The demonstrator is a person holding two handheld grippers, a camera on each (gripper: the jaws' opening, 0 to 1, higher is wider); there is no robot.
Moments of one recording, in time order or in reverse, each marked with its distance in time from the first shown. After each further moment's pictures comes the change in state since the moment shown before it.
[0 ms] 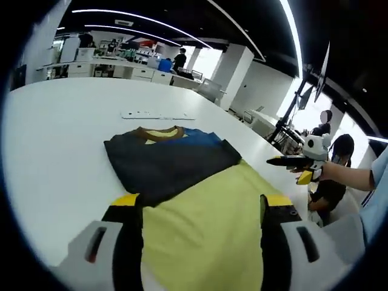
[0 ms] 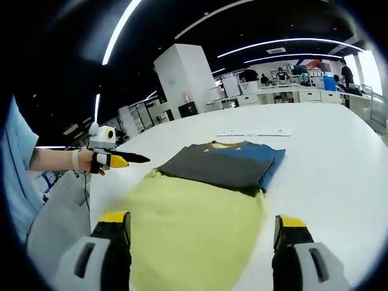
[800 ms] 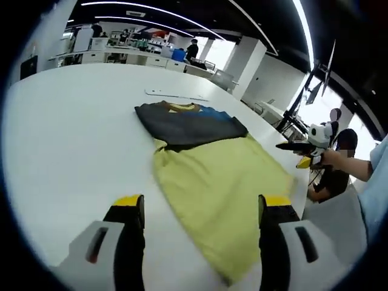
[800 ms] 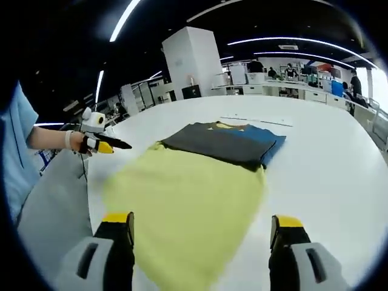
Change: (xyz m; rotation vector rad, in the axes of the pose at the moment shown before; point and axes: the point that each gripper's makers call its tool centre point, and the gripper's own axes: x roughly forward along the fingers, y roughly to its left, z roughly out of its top) left arm -0.066 0.013 -0.067 -0.053 0.075 0.074; right arm -0.028 0.005 -0.043 -0.082 0.110 -0.041
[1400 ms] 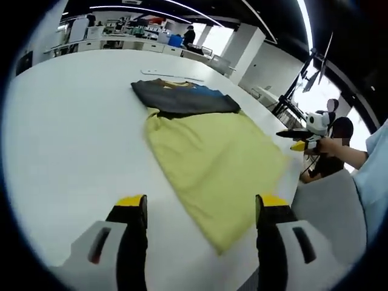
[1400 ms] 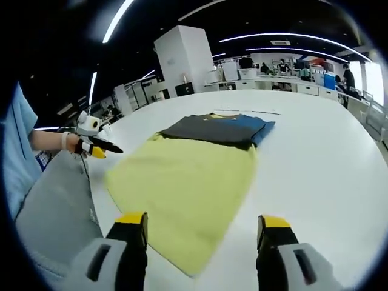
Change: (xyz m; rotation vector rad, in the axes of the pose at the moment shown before) left arm -0.017 -0.017 -0.045 0.027 0.128 -0.035; right arm -0.028 0.007 -0.034 0.025 0.036 -0.024
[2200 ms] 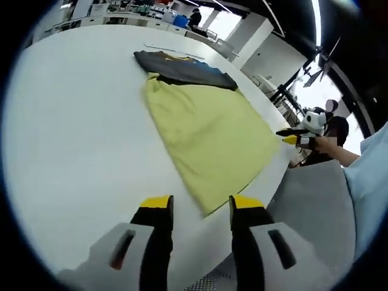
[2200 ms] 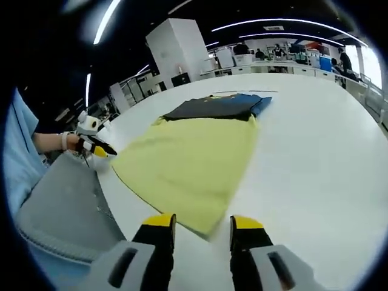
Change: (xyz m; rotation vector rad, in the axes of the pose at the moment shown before) left arm -0.015 -0.019 -0.049 -0.120 0.129 -0.051; right arm -0.017 0.013 -0.044 0.091 0.078 0.022
